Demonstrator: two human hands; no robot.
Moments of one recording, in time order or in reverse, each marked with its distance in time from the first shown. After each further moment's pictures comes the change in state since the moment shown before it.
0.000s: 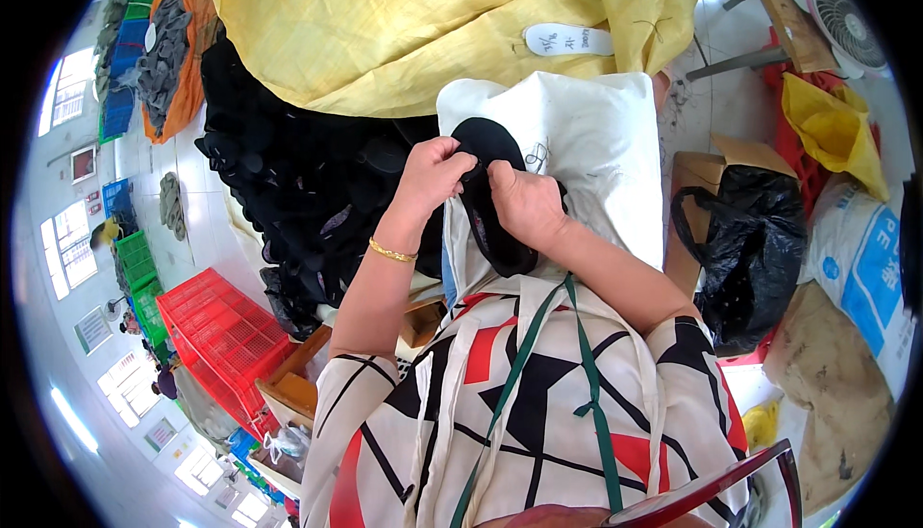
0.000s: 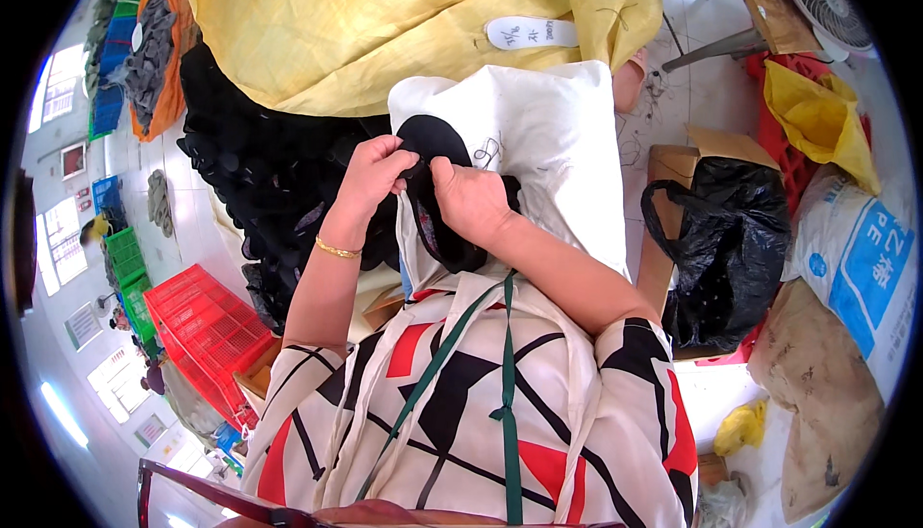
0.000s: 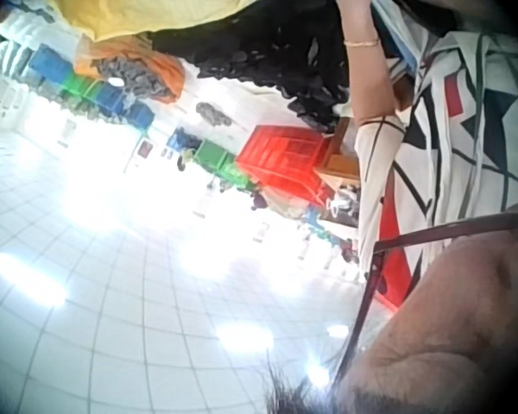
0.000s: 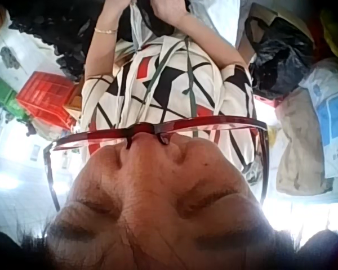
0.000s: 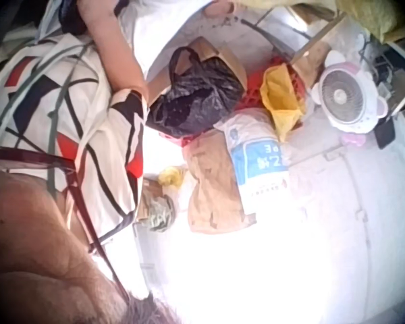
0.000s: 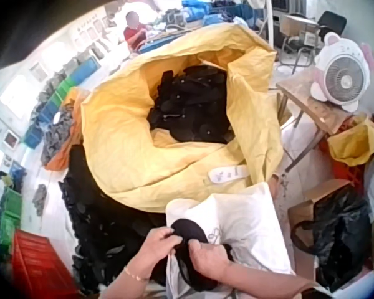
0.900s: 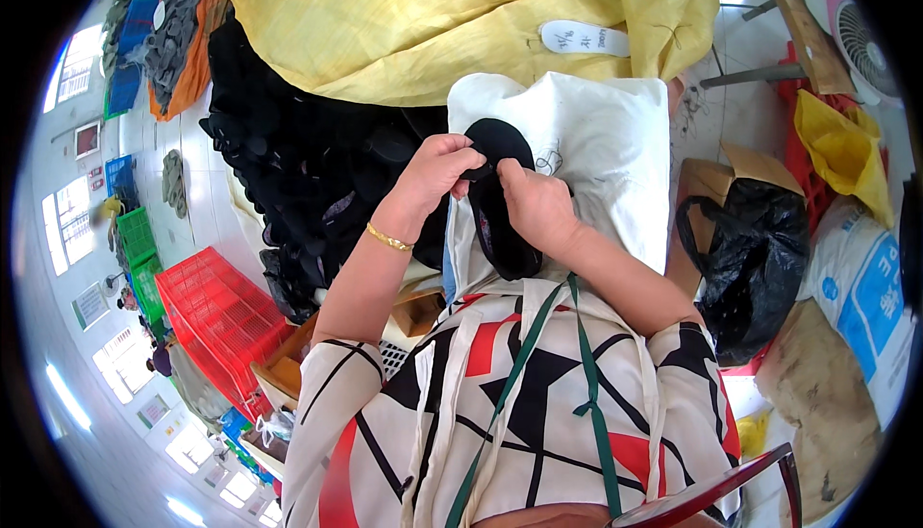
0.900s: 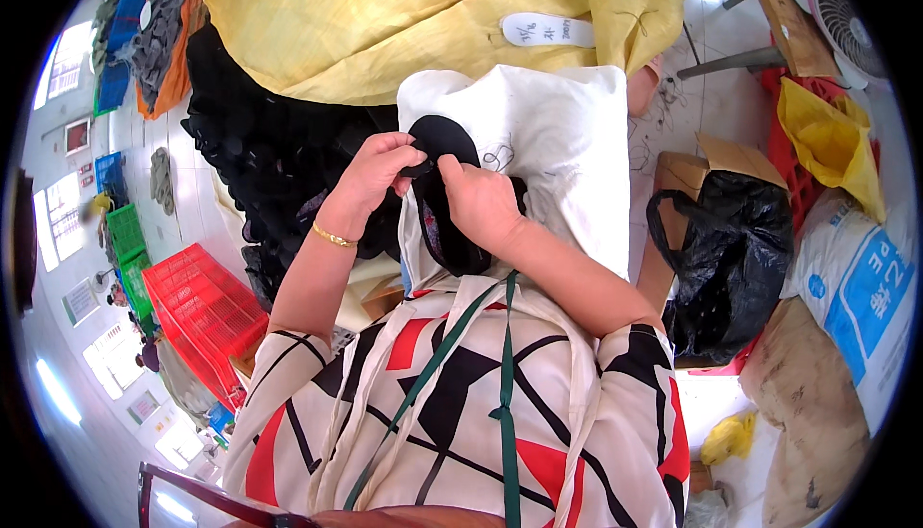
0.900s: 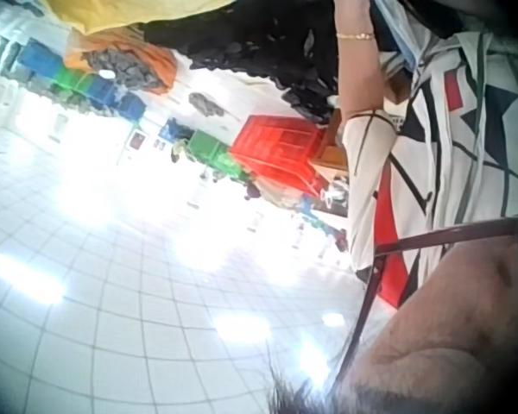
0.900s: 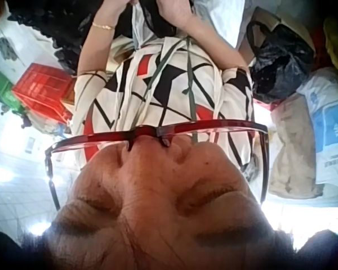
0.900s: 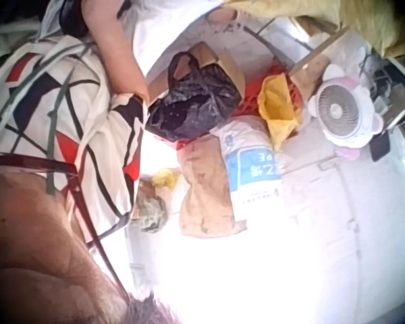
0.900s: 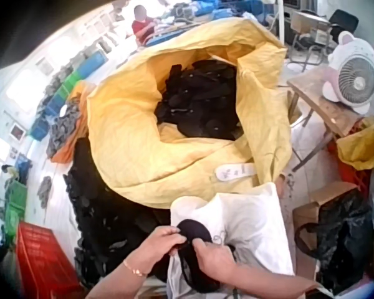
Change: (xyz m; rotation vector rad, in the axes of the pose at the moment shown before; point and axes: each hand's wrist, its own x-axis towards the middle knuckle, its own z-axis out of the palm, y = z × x) left_hand 0.004 0.004 -0.007 -0.176 -0.157 -0.112; right_hand 0.003 -0.002 -0.014 0.058 -0.132 0.094
